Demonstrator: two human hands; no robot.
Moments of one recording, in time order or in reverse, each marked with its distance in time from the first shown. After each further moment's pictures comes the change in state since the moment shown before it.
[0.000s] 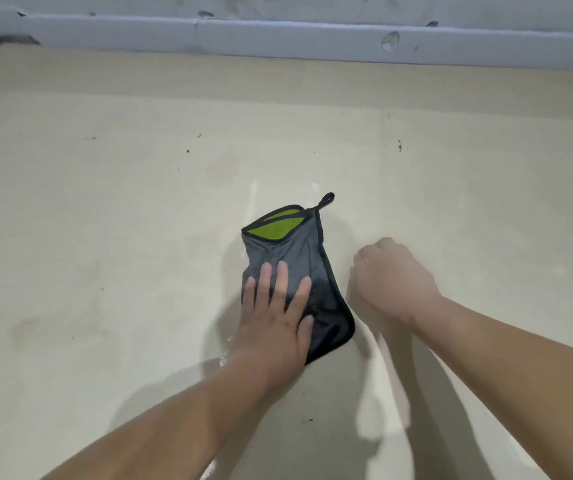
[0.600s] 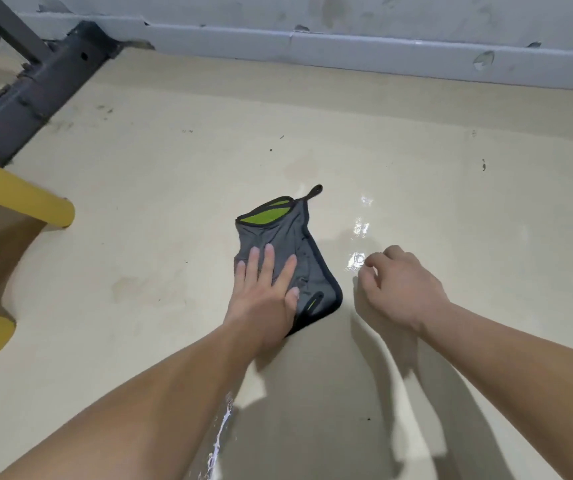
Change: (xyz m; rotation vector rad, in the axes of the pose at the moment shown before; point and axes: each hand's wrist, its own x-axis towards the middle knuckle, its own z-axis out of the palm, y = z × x) left_hand -0.023 -0.110 -0.015 0.020 -0.009 -0.271; right_hand -0.001 -0.084 0.022 -0.016 -0.017 -0.189
